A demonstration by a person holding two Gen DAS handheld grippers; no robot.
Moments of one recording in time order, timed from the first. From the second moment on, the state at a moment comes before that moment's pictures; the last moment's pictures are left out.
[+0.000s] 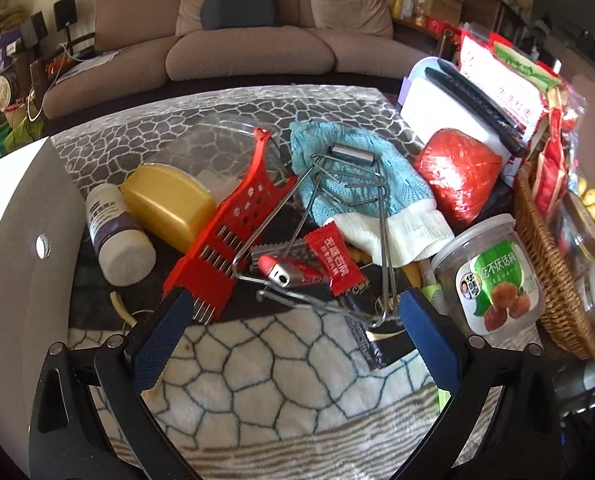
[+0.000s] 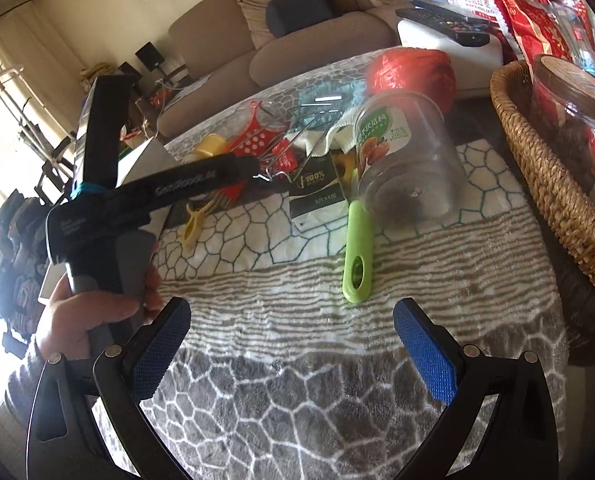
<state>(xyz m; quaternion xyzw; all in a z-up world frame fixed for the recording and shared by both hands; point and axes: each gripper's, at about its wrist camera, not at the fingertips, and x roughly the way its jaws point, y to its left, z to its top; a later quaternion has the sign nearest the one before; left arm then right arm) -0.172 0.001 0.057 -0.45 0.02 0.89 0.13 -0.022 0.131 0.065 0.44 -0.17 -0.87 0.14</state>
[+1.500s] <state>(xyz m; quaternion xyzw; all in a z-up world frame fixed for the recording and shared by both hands) 0.057 -0.081 0.055 -0.49 -0.01 0.85 0.17 -0.028 0.154 0.030 0.49 -0.37 -0.75 0.24</state>
